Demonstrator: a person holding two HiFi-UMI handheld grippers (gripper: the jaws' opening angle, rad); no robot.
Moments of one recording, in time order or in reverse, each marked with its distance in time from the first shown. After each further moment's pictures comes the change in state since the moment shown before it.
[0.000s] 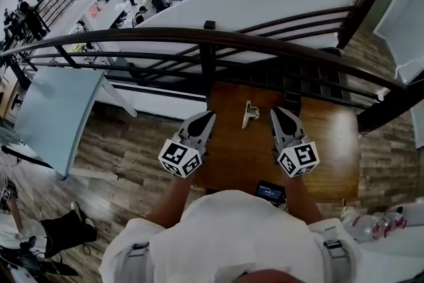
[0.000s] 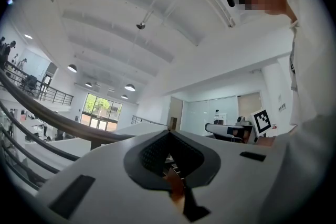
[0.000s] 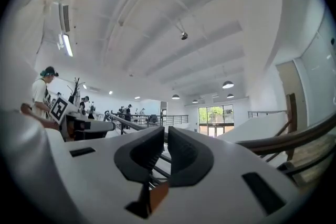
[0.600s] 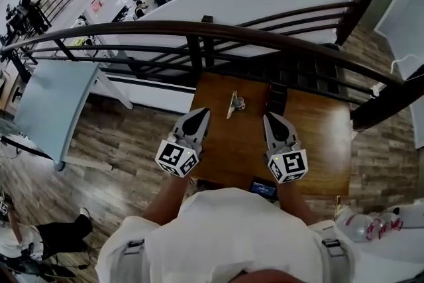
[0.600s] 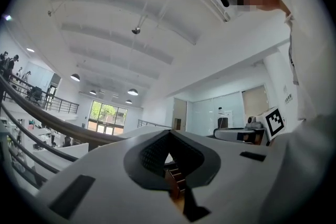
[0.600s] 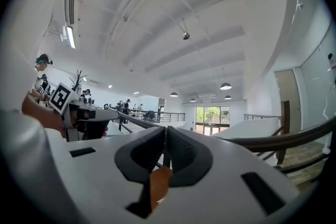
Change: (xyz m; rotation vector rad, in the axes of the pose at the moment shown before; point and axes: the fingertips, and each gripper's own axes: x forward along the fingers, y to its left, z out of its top) left arm 0.018 -0.075 -0.013 0.064 -0.032 0.071; right arm -0.079 -0.027 -0.014 -0.069 0.031 -0.032
